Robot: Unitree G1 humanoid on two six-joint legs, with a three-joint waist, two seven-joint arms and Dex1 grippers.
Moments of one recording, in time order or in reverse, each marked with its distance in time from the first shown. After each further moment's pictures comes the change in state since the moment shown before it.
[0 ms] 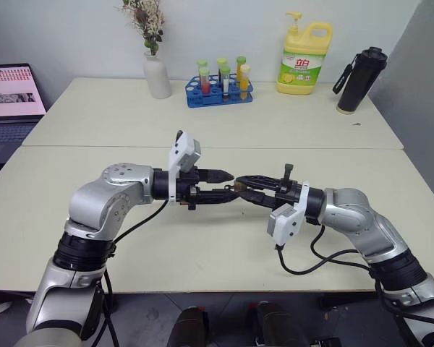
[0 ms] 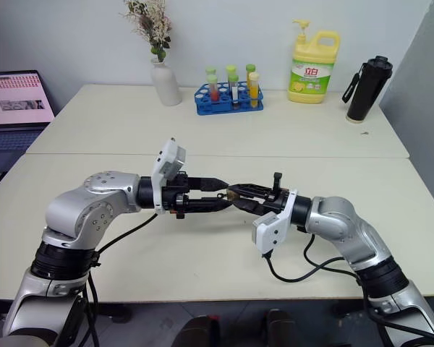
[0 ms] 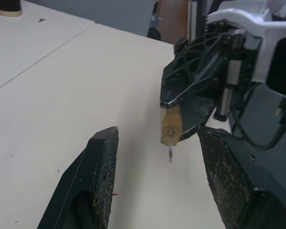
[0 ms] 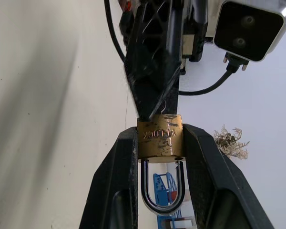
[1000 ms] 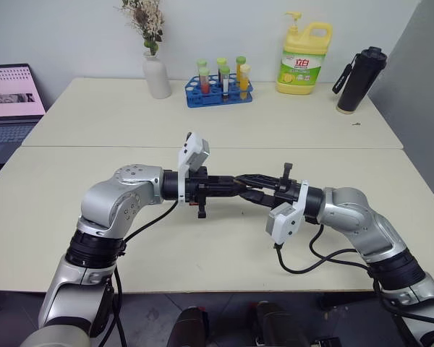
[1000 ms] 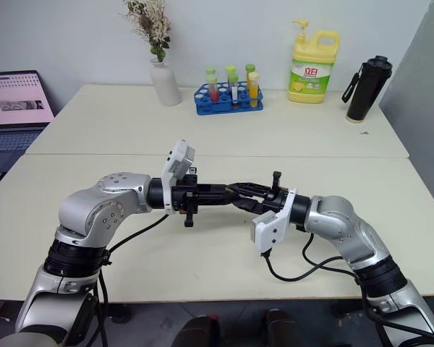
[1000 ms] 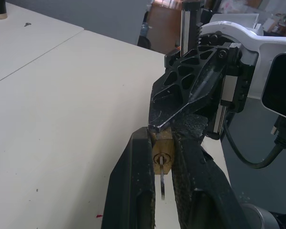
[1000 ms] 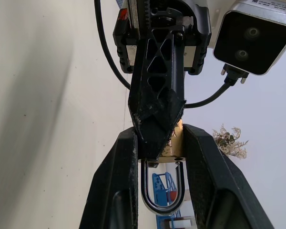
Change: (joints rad) left arm -0.021 -0.047 -0.007 0.020 -0.035 0.030 0.017; right arm -0.004 0.006 -0.001 0.001 -0.005 0.007 0.001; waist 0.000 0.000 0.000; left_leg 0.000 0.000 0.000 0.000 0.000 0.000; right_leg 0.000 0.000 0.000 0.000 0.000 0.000
